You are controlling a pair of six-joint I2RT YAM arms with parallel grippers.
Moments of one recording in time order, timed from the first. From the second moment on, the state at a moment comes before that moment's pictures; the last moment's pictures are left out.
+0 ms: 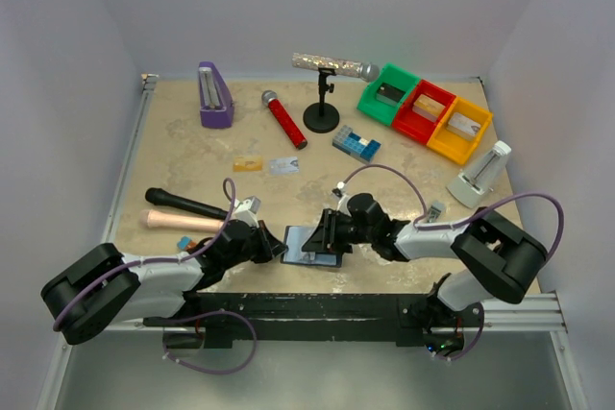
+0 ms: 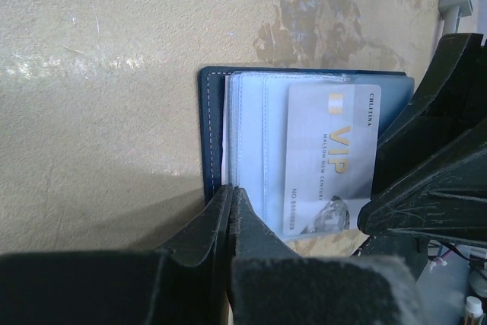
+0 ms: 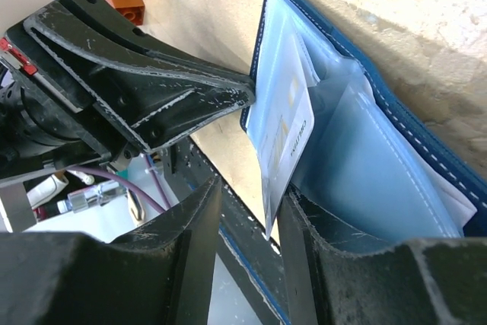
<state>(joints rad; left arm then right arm) -0.82 1.16 0.10 0.50 0.00 -0.94 0.84 1.48 0.44 0.45 -0.41 1.06</state>
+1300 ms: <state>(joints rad) -0.83 1.12 0.10 0.46 -0.01 -0.94 0.83 1.35 0.42 0.25 -0.31 1.03</state>
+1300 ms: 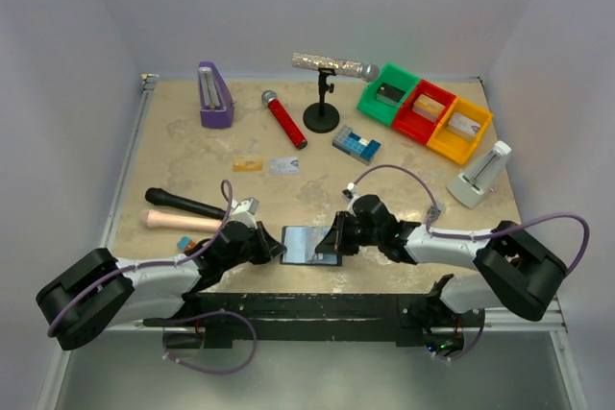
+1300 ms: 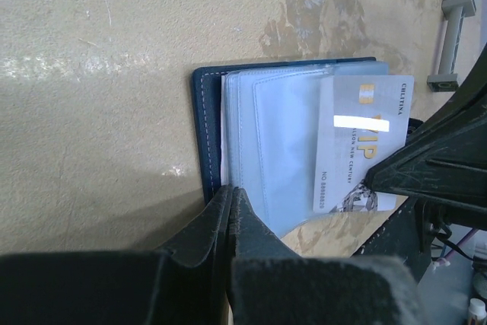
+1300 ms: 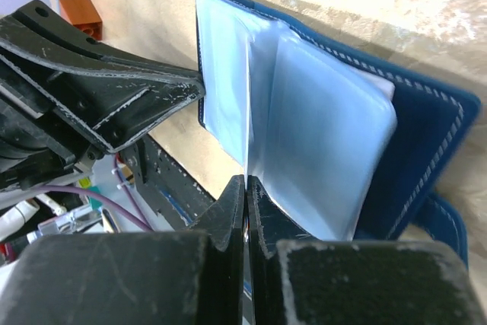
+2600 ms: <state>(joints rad) -0.87 0.49 0.41 0.08 0.47 -0.65 0.91 0.87 0.88 -0.75 -0.79 0.23</state>
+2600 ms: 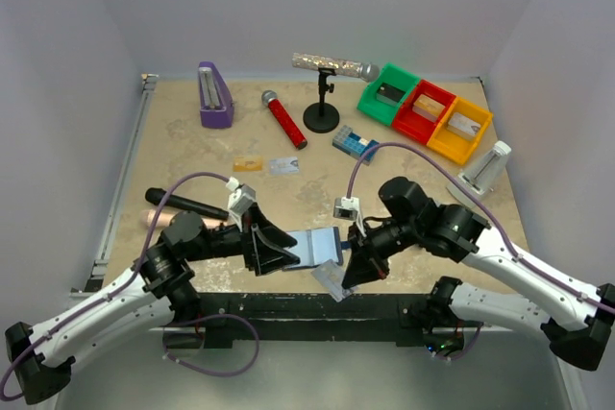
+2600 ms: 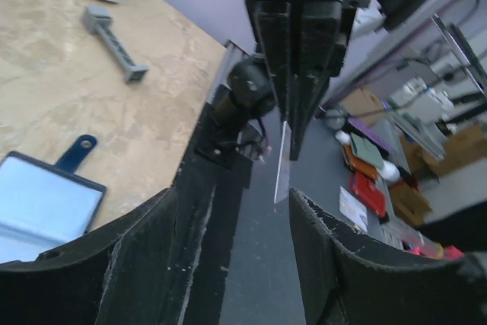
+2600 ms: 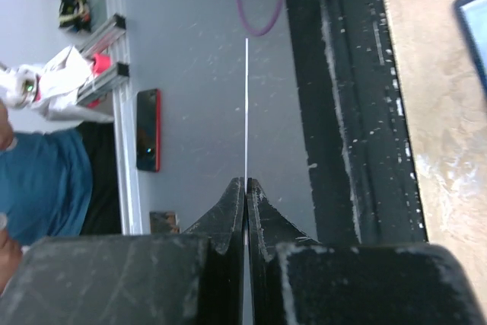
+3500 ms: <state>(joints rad) -0.95 0.80 0.48 0.23 0.80 -0.65 0.98 1.08 1.07 -0.90 -0.82 0.09</state>
